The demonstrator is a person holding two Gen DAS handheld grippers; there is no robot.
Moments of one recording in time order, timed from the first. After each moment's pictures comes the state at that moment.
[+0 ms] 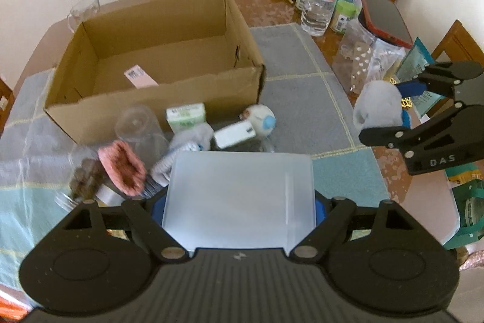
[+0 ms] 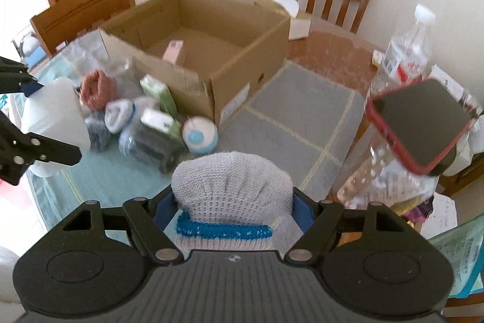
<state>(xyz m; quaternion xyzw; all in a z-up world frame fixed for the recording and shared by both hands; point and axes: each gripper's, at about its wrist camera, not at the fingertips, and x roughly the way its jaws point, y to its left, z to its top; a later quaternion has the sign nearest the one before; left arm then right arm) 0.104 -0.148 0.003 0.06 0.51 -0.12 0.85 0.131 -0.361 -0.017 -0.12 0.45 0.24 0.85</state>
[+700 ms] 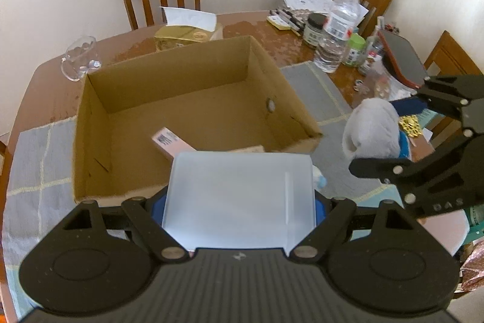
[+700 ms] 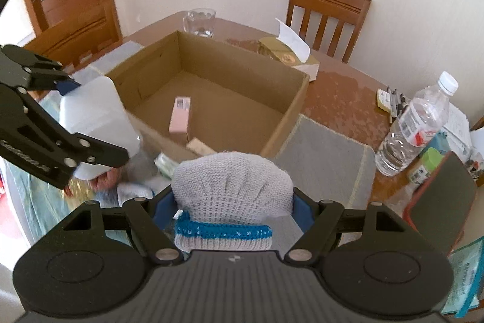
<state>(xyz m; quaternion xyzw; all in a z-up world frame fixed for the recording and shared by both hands) 0.192 -0.076 0.022 0.08 0.47 -0.18 0.86 0.180 -0.272 0.022 -0.10 0.43 0.20 0.87</state>
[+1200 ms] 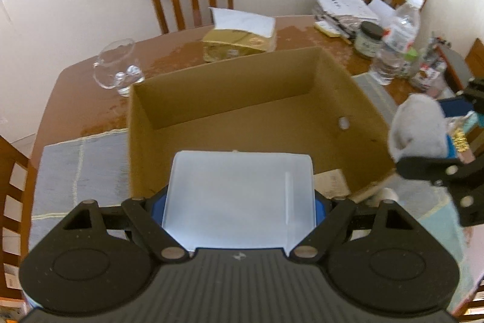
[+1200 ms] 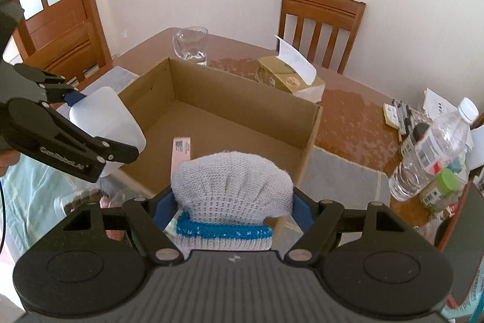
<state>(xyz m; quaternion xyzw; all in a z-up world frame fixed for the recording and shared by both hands) 0.255 -0.022 0.004 0.09 0.47 -0.14 0.87 0.228 -0.229 0.025 -0.08 0.42 0.18 0.89</state>
